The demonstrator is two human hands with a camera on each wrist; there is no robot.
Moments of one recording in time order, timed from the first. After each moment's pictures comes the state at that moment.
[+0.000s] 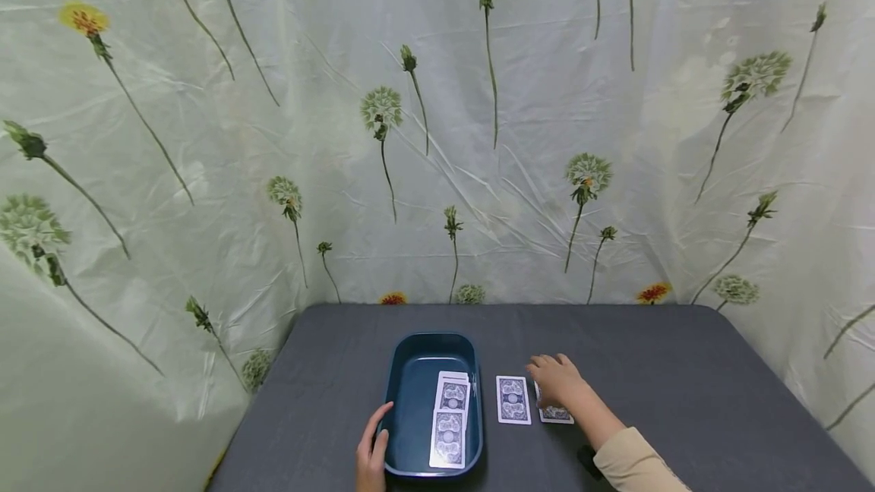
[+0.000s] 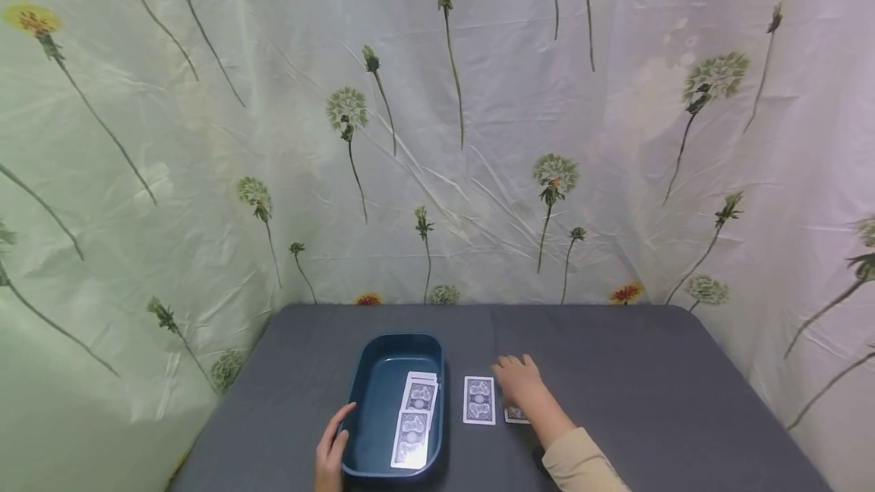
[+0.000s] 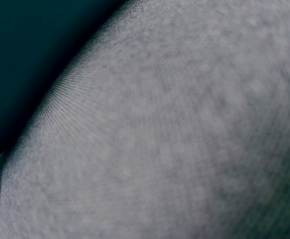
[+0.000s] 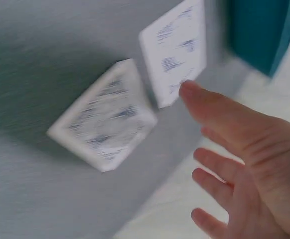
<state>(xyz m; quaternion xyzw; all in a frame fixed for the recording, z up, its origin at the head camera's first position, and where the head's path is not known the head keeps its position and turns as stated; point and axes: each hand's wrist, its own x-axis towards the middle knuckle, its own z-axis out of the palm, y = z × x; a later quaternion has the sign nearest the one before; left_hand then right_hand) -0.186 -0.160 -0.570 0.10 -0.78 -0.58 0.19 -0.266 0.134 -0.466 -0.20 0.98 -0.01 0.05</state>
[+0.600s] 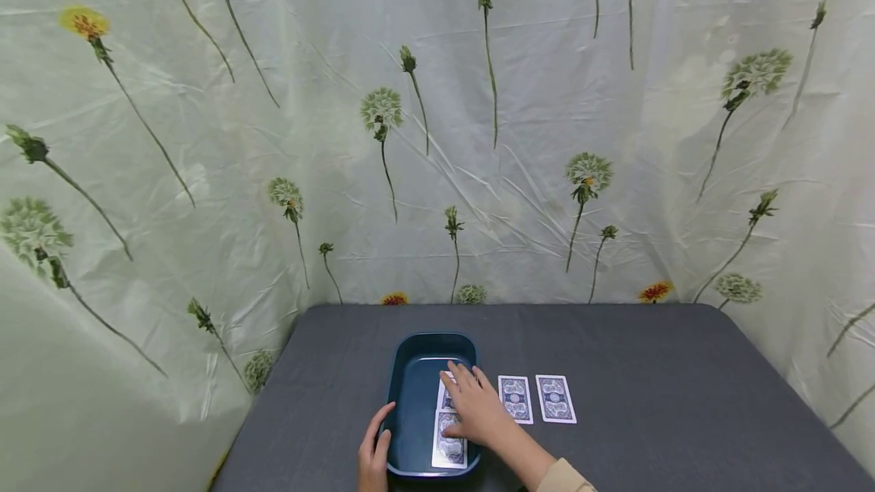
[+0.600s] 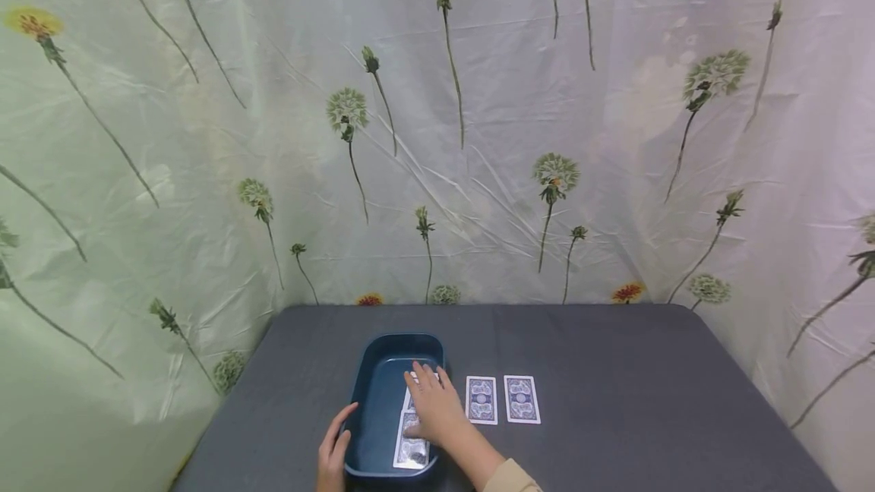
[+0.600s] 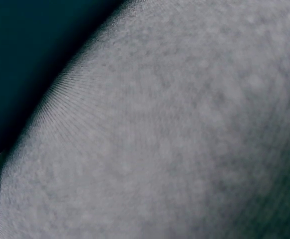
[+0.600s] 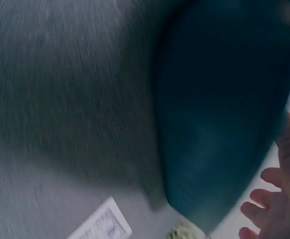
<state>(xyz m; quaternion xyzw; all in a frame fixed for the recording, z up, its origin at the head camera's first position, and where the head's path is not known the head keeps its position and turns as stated) -0.186 -0.162 -0.571 0.09 -0.78 -0.59 0.19 -0.235 0.024 -0.492 -0.30 0.95 -0.01 -0.09</state>
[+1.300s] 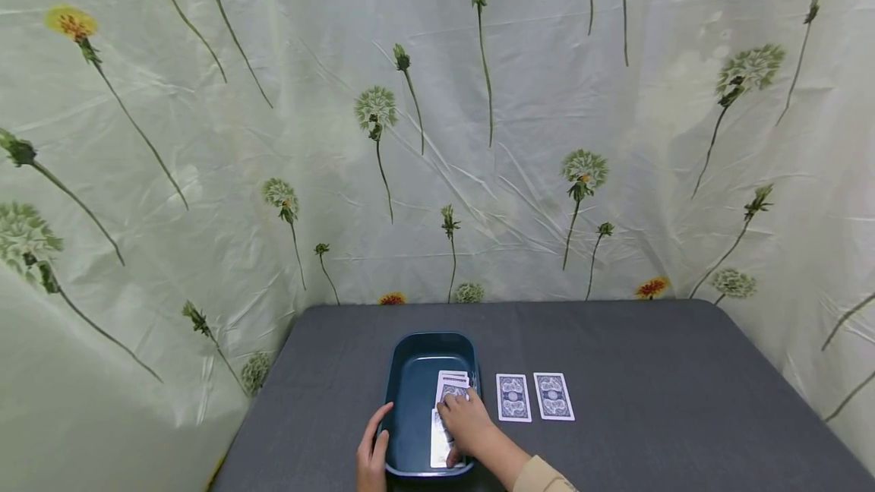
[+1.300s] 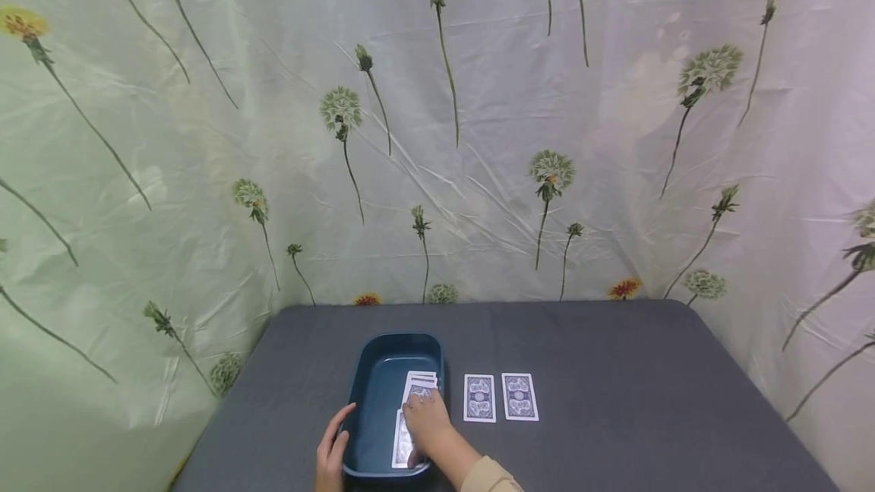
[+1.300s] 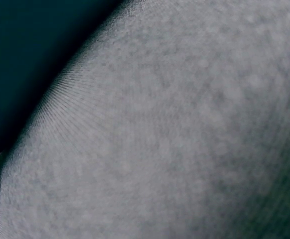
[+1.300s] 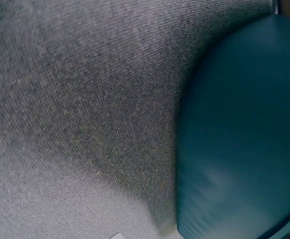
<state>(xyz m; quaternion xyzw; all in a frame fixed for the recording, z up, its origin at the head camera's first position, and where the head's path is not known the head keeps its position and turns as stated) -0.186 -0.157 -0.569 0.09 -0.78 -0.59 0.21 -0.229 0.007 -0.516 -0.32 0.93 0.16 -0.08</state>
